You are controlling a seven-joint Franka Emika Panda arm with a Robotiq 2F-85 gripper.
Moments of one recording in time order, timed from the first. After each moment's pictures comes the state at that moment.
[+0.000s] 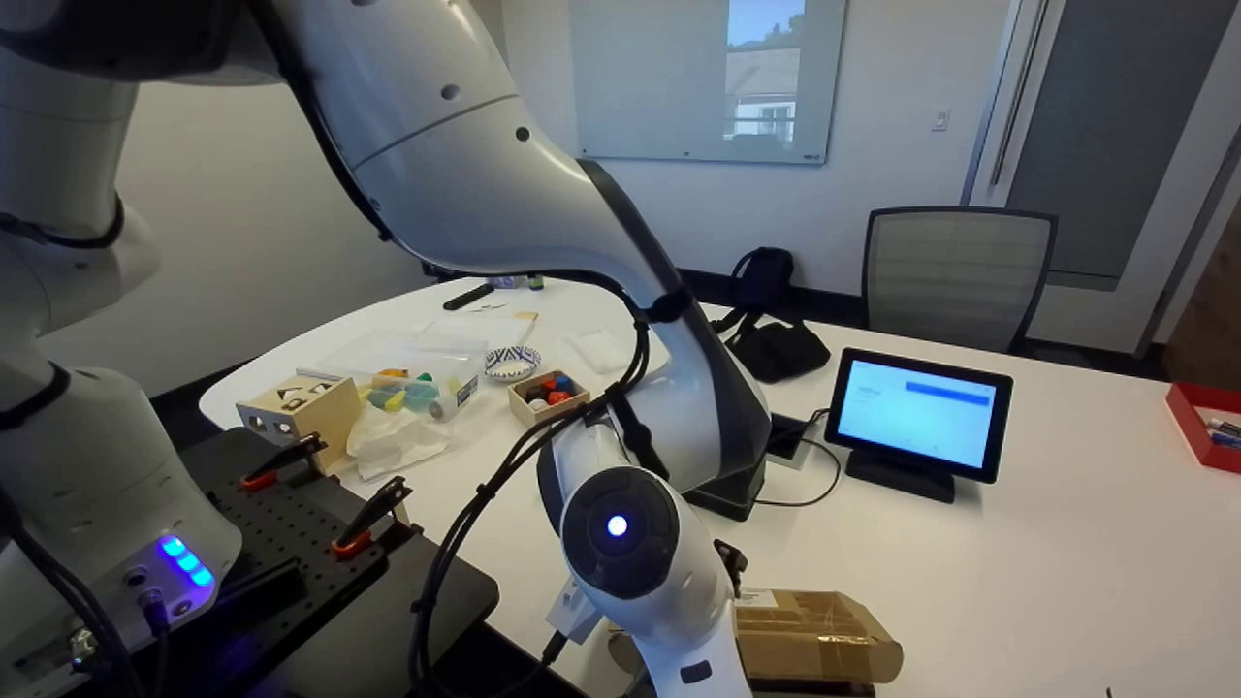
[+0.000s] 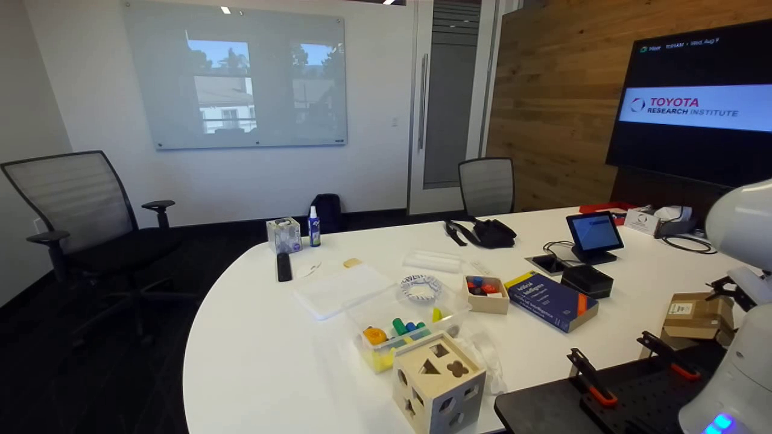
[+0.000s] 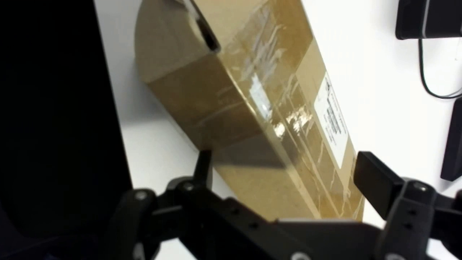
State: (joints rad) arm -1.14 0.72 -0.01 -2.03 1.28 2.71 -0.69
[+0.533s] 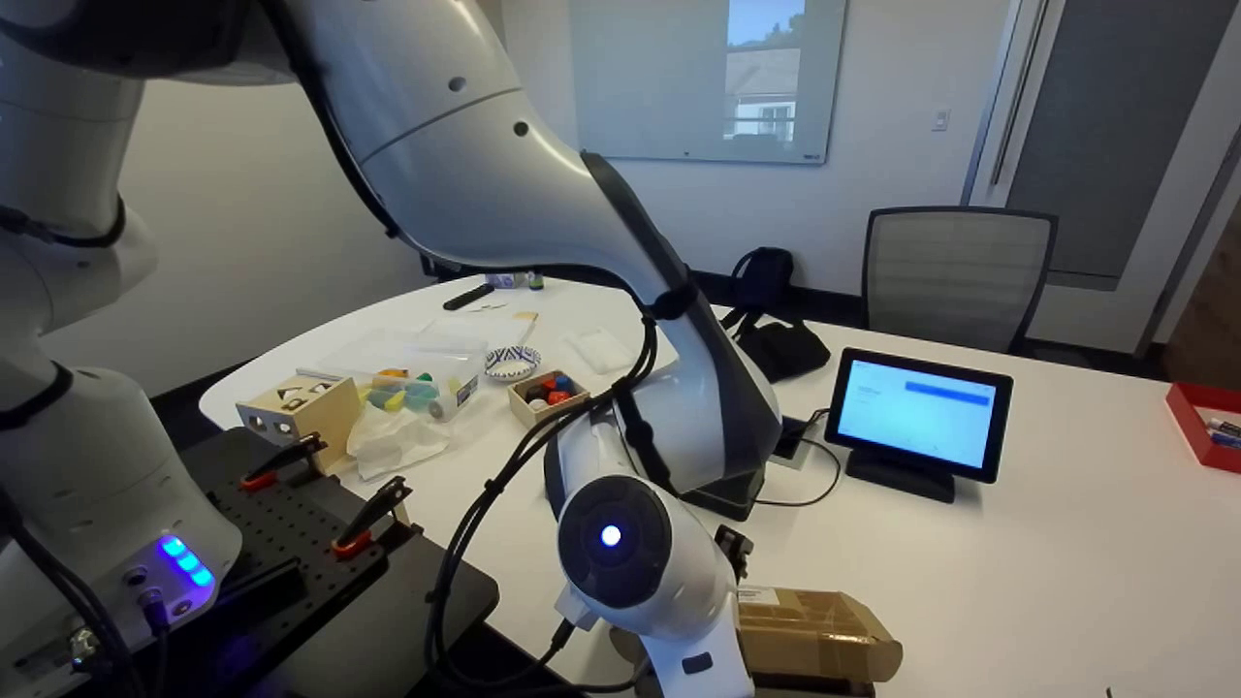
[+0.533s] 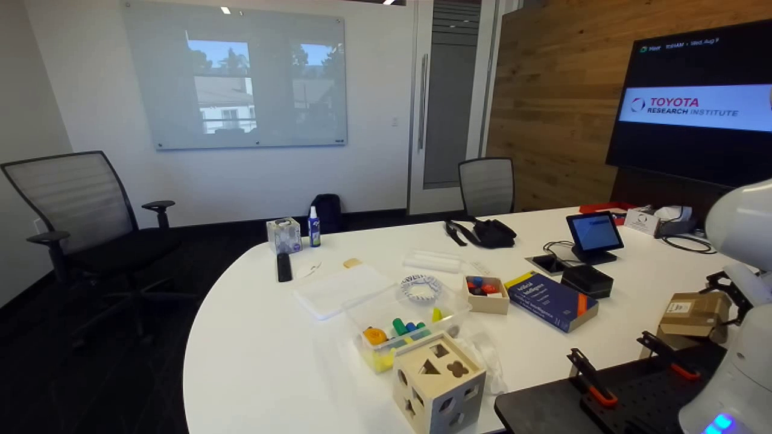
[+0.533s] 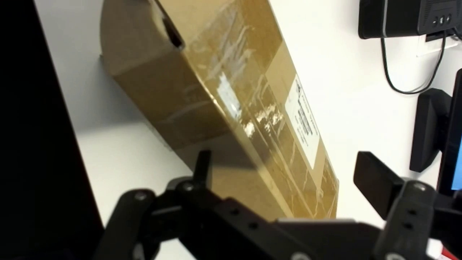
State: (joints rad) arm -1.10 0.72 -0.05 -2.02 1.41 2.64 -0.76
